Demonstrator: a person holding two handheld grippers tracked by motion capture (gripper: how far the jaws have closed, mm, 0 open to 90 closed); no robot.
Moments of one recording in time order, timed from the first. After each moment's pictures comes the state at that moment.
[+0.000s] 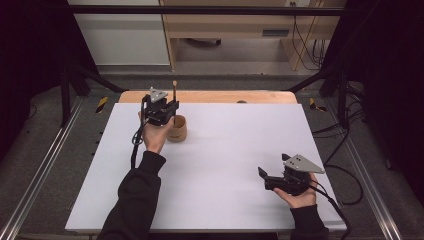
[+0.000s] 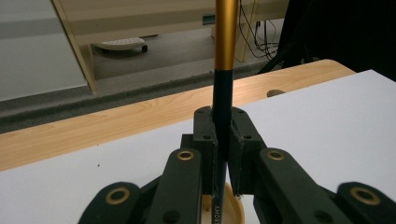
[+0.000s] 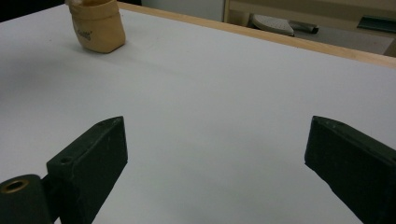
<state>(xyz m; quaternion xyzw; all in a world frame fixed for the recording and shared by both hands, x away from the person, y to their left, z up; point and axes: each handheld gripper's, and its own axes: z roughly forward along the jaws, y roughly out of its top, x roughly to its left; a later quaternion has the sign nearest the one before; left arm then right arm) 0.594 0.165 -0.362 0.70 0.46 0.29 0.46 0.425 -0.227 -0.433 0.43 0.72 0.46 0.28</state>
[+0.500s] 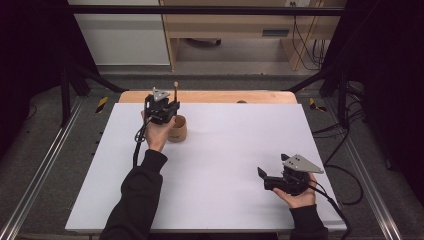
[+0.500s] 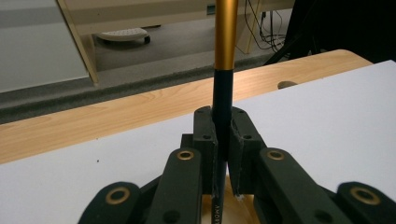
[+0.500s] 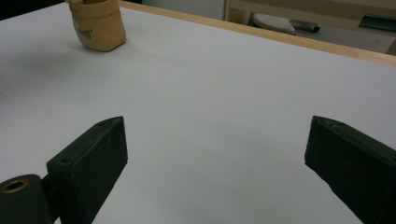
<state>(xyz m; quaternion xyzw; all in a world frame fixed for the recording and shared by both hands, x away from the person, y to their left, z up) 0.611 0.165 -0.381 0.71 0.47 0.28 0.44 0.426 -0.226 -0.435 0.43 0.73 0.46 0.28</state>
